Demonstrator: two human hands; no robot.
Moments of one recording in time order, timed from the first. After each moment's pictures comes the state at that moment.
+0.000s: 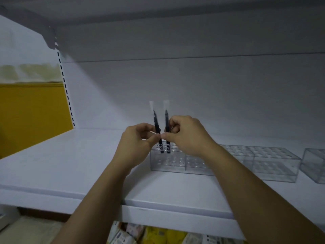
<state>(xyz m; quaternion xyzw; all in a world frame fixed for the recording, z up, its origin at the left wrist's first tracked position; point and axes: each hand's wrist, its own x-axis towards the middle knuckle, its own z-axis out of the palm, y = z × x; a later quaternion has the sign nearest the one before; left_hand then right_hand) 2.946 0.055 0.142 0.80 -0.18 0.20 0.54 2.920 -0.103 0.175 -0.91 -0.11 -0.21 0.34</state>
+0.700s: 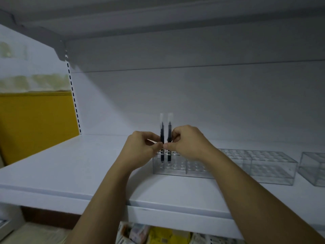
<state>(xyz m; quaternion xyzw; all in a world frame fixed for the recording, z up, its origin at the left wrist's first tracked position) 2.940 0.057 0.150 0.84 -0.18 0.16 0.48 2.918 -0.105 0.172 -0.93 -0.09 -0.16 0.31</state>
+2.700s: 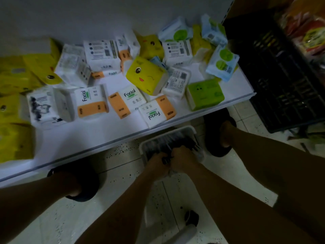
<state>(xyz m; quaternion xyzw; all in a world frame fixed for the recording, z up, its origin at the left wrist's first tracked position) 2.664 -0.166 -0.448 0.82 -0.23 -0.47 0.22 2.614 -0.270 -0.428 -0.85 0.32 0.33 0.26</state>
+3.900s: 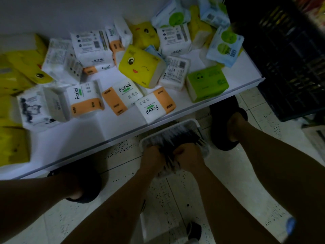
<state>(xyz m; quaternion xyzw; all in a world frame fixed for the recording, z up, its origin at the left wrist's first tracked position) 2.675 -0.166 -0.481 0.89 -0.21 -0.35 0.20 2.596 -0.271 -0.435 -0.77 0.44 0.20 0.42</state>
